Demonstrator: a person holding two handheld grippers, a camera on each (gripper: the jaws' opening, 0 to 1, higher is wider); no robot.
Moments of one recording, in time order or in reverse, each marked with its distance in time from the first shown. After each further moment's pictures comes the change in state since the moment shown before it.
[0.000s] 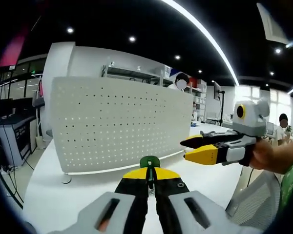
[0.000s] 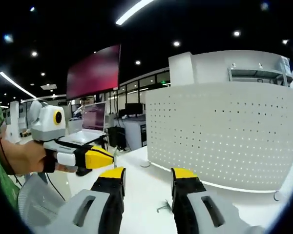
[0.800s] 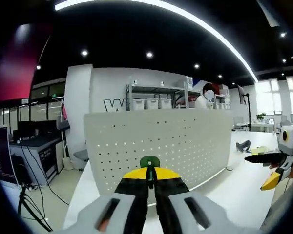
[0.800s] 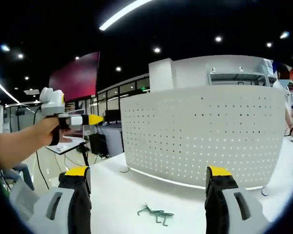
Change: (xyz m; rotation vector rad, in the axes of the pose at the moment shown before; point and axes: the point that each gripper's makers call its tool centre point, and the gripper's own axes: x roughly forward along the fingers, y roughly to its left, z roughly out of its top) left arm 0.028 0.120 0.101 0.118 -0.148 0.253; right arm -0.011 -0.042 -0.001 0.029 -0.038 -0.153
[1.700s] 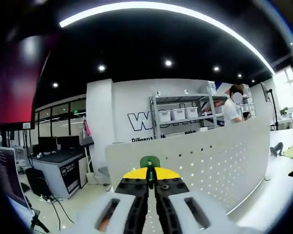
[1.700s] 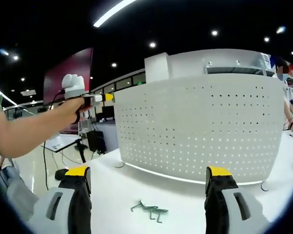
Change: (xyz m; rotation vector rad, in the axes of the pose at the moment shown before) left arm 0.090 0.077 0.046 0.087 -0.104 0.225; right arm 0.006 -0.025 -0.015 0.028 0.039 -0.028
